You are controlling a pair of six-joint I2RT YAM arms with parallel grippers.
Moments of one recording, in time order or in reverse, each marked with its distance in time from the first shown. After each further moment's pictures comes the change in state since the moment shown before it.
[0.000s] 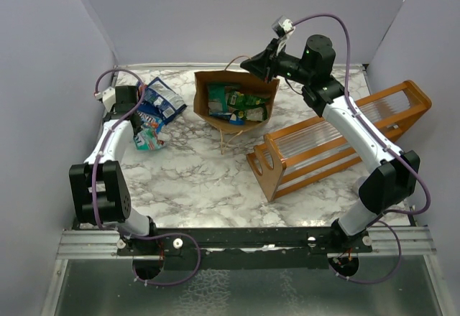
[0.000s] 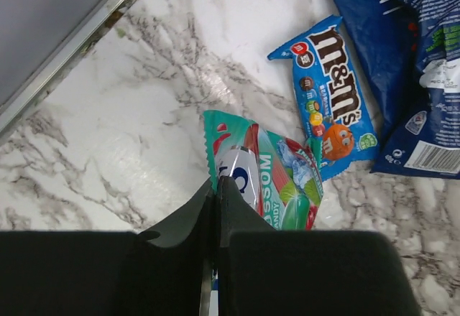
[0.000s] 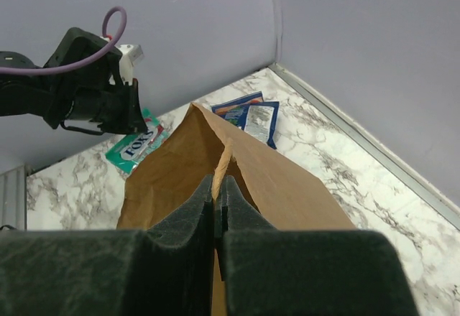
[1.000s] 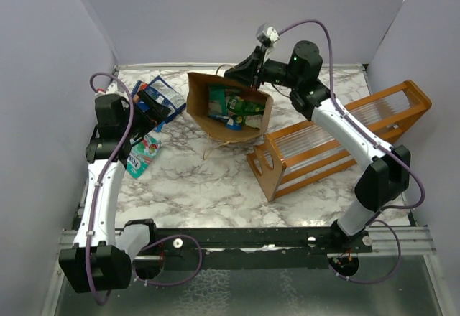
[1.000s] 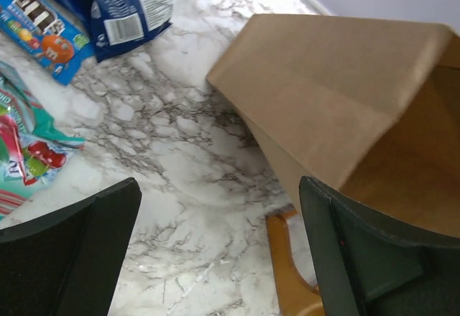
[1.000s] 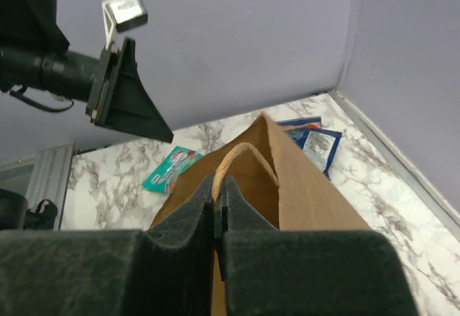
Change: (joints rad) left arm -0.027 -0.469 -0.089 0.034 0.710 -0.079; right arm 0.070 0.042 -0.001 0.128 -0.137 0.007
